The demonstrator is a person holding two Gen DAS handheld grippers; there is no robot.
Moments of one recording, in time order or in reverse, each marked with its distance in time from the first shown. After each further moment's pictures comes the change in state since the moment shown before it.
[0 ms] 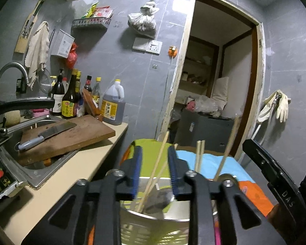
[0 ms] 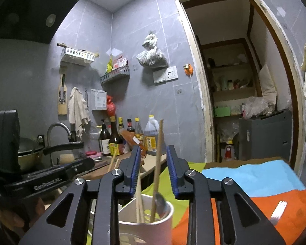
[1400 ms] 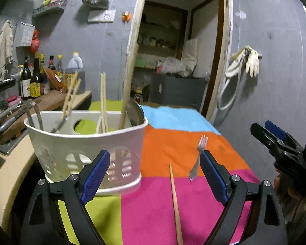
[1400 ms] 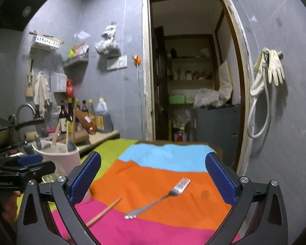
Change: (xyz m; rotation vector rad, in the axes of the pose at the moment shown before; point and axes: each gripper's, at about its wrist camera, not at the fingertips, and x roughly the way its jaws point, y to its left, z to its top) left arm -0.015 -0.119 -0.076 0.139 0.264 -0.148; right arm -0.114 -0.109 -0.011 -0.055 0.205 -0.295
